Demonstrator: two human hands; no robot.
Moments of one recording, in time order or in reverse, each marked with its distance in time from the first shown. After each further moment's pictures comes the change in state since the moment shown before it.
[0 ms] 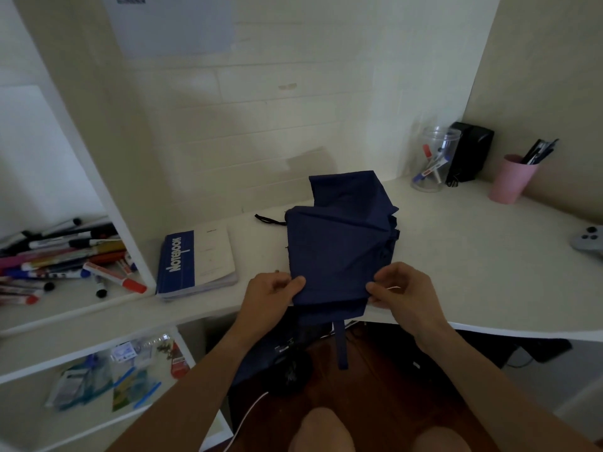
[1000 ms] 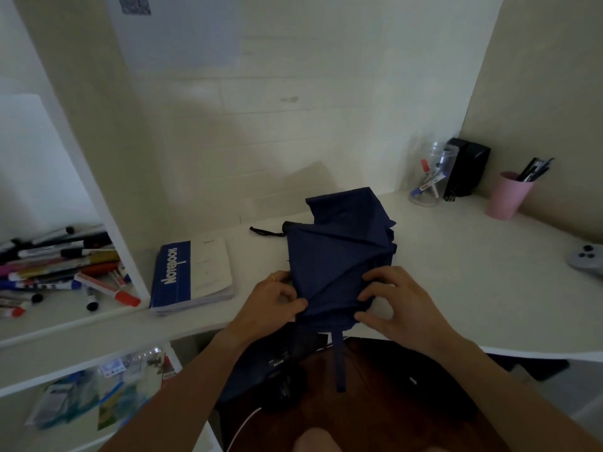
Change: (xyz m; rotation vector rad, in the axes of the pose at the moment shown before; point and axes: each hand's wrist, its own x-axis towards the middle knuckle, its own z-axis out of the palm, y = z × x) left_hand 0.030 -0.015 -0.006 0.324 -0.186 0.056; right_hand 0.024 0.006 -0.014 -0.875 -0.187 -0.717
